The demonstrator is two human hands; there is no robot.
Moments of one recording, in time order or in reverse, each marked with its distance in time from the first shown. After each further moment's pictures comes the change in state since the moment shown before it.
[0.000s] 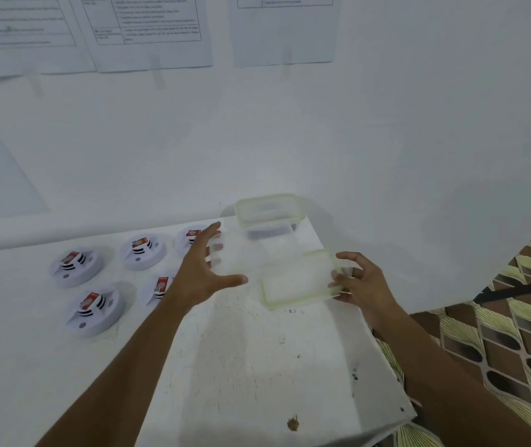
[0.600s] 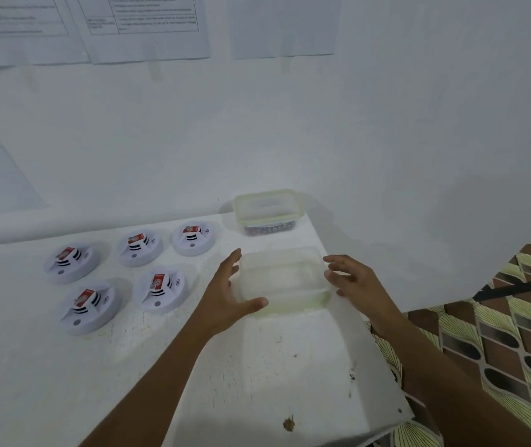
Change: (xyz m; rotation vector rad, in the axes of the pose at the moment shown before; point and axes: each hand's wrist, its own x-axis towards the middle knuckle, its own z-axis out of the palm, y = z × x) left_hand -0.029 -0.020 0.049 0.067 -0.101 -0.094; right_hand 0.011 0.013 -0.007 -0.385 -0.087 -0.167
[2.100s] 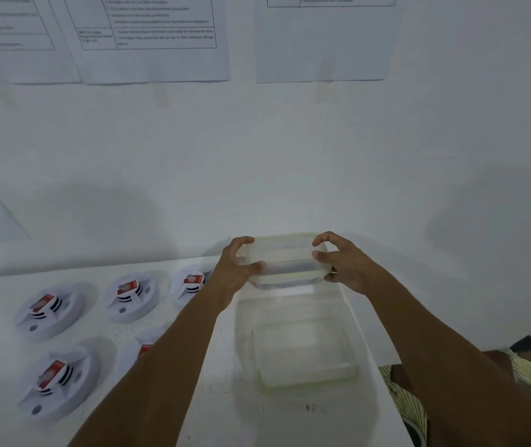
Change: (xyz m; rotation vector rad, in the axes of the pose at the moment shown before) left_hand 0.191 -0.003 -0.038 -0.354 0.102 -0.179; right_hand 0.204 -0.063 0.028 0.137 -0.254 0.155
